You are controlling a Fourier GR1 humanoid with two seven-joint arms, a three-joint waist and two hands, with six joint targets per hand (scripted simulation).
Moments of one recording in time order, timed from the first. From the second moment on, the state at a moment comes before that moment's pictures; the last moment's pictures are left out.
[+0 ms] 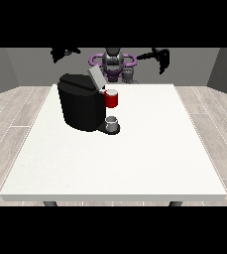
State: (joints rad) left arm -0.64 0.11 0.36 -0.70 -0.30 -0.24 -0.26; right arm -0.12 -0.15 -0.09 -1.41 -0.09 -0.06 -0.01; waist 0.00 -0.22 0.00
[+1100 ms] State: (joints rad) left arm -0.38 0.01 0.25 -1.09 -0.08 -0.29 -0.13; right arm -0.30 -0.16 -0.04 -1.39 -0.04 0.03 0.02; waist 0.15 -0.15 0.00
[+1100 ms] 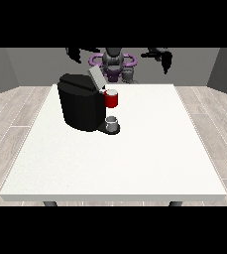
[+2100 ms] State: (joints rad) left arm -0.26 0.09 0.21 -1.34 0.03 -0.24 -0.06; right arm -0.52 -0.14 -0.06 -1.18 -0.01 0.06 -0.02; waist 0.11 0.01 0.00
